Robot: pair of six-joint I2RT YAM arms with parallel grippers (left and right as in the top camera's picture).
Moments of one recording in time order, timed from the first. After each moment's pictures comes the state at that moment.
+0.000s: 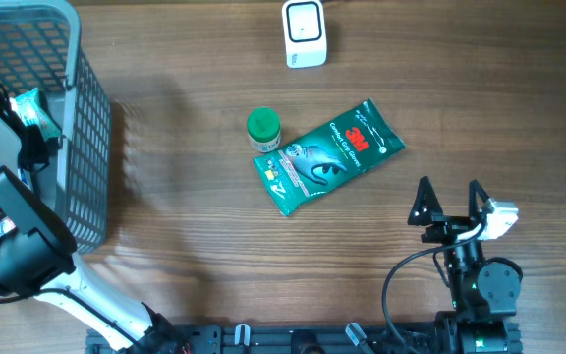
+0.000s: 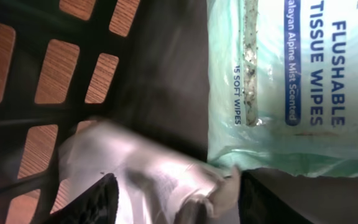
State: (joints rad) left arm 0.59 2.05 1.48 -0.60 -0.30 0.22; right arm 0.02 0.02 0.01 0.00 -0.02 0.32
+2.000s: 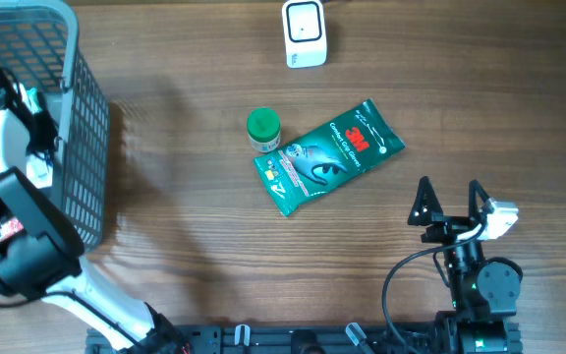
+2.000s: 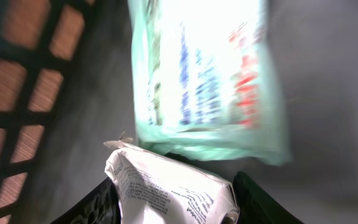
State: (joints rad) left arm 0.53 2.00 1.49 -0.63 -0.21 0.11; right arm 0.02 0.02 0.01 0.00 -0.02 0.32
